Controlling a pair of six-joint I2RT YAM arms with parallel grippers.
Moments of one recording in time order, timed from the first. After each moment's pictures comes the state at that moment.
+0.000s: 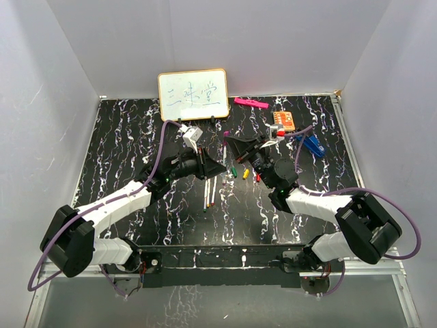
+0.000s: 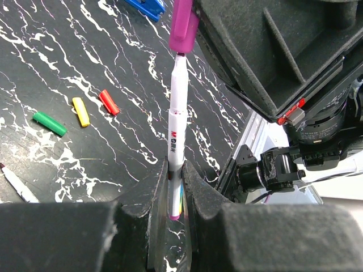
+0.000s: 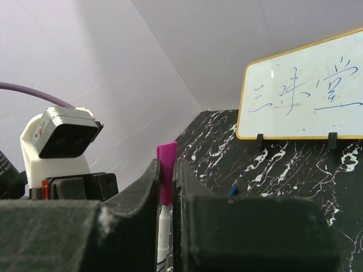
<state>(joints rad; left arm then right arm) -0.65 1.27 0.72 0.32 0.47 -0.62 0.67 1.36 0.54 1.16 0.06 0.58</state>
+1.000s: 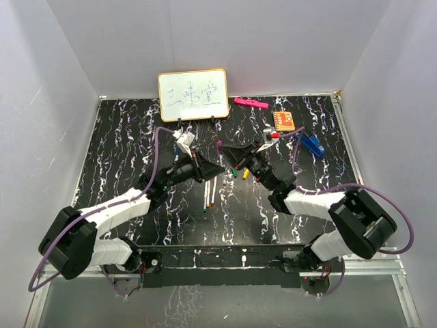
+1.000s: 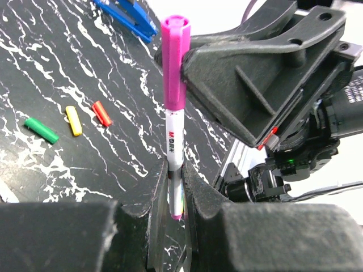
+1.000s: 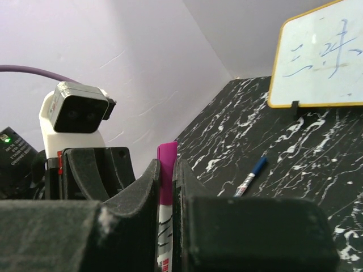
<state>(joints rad) -0.65 1.25 0.59 0.54 0.43 -0.73 0.67 1.40 0.51 1.18 -0.07 0.66</state>
